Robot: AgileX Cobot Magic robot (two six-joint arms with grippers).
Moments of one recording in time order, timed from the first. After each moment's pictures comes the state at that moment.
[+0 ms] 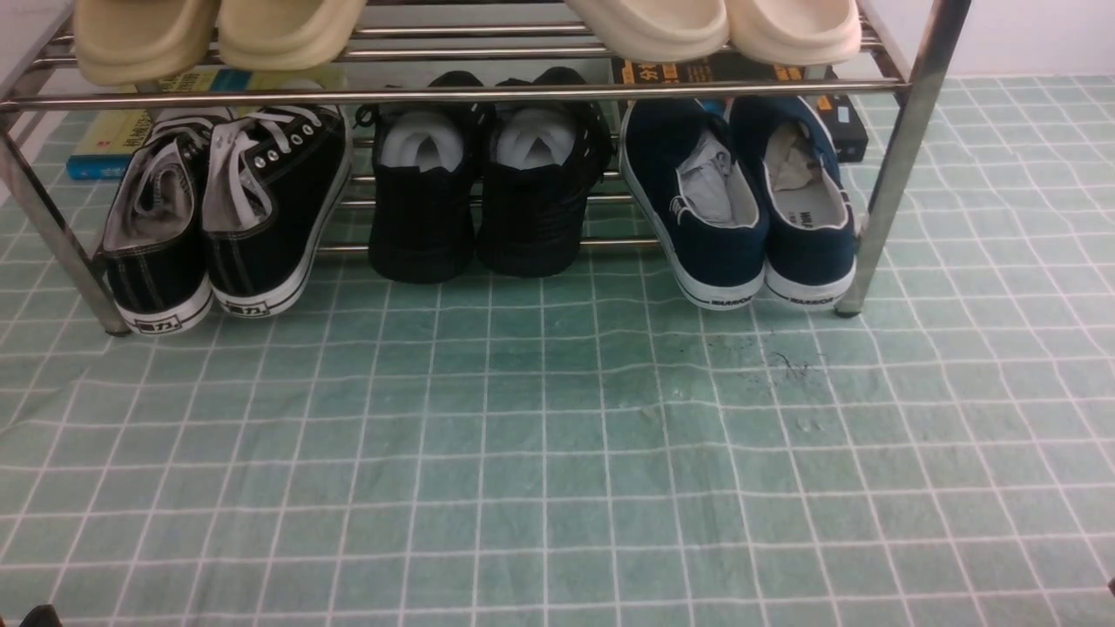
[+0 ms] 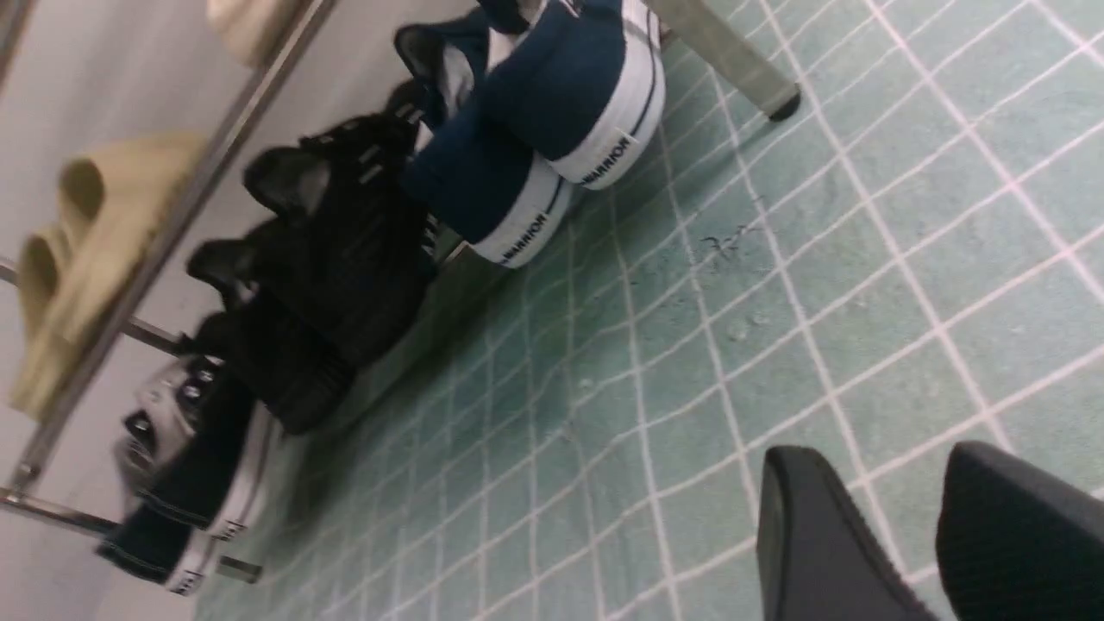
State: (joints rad) right arm 0.08 -0.01 0.02 0.66 0.32 0.32; left arm -0.01 -0.01 0.02 0.21 0.36 -0.26
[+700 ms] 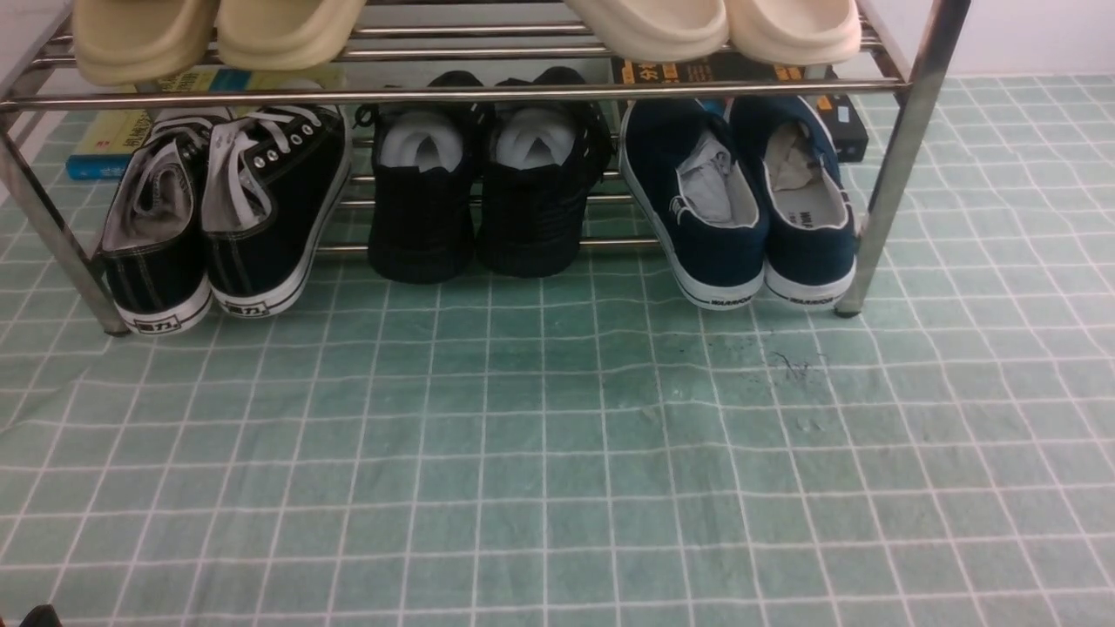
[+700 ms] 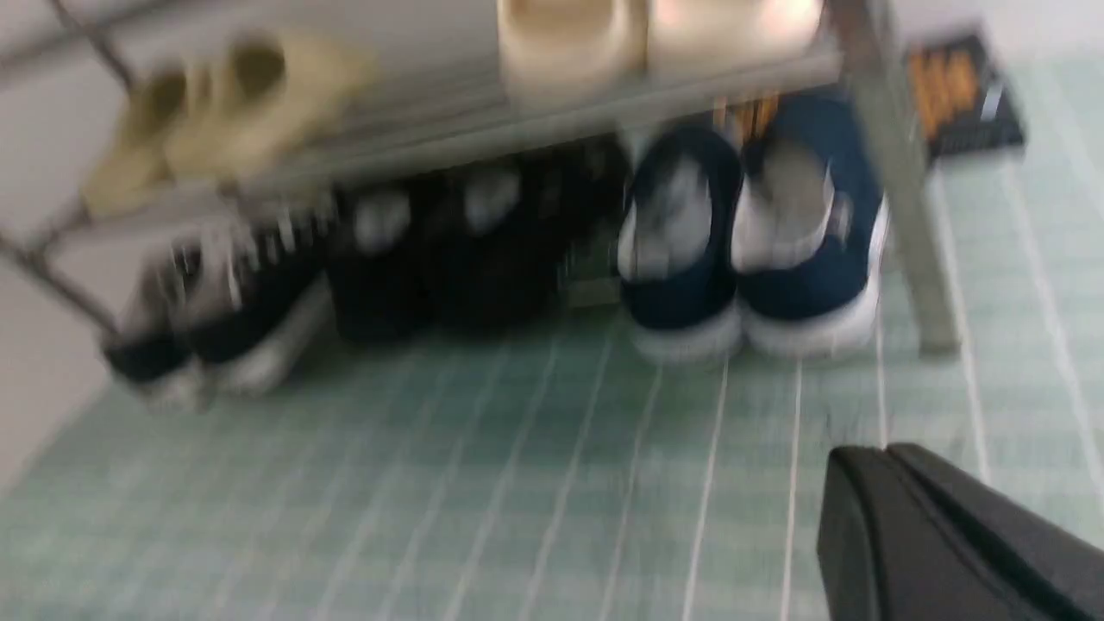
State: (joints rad) right arm 0.08 0.61 -0.63 0.65 0.65 -0.21; left arm -0.01 -0.01 0.02 0.21 0.36 -0.26
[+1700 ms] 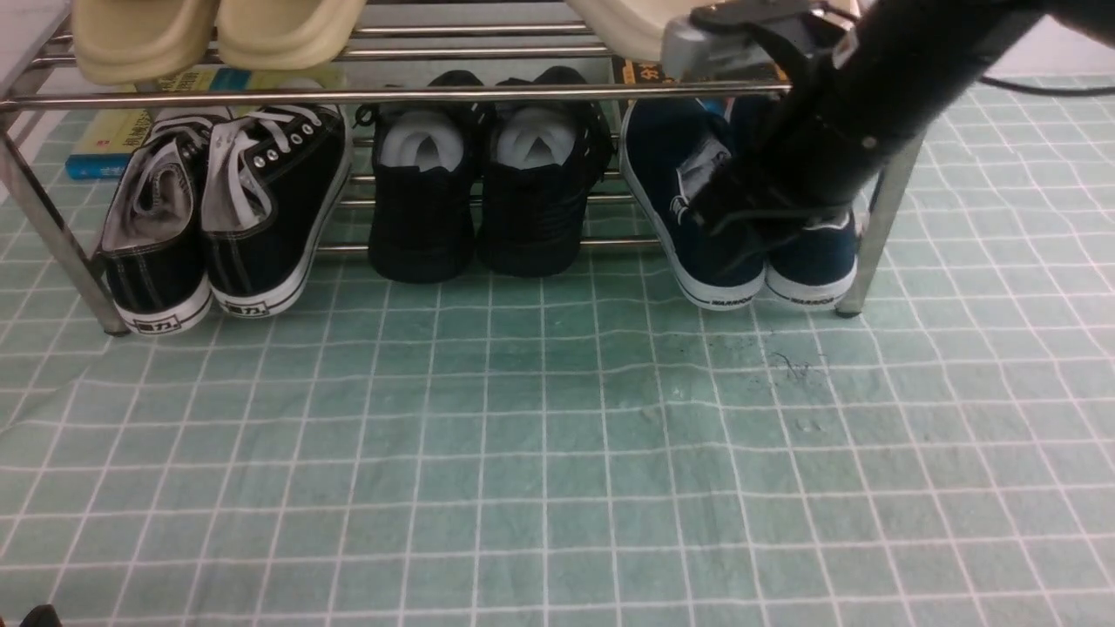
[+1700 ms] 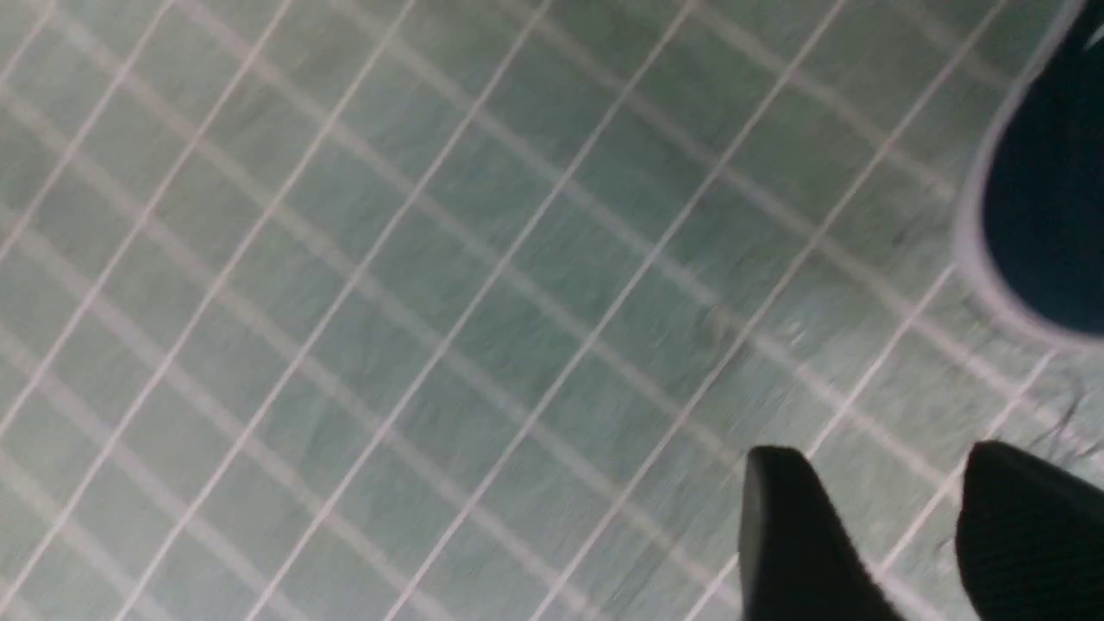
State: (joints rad) right arm 0.47 1.83 -1.77 0.23 1.10 -0.13; left arm -0.01 -0.01 0.02 0.21 0.36 -0.26
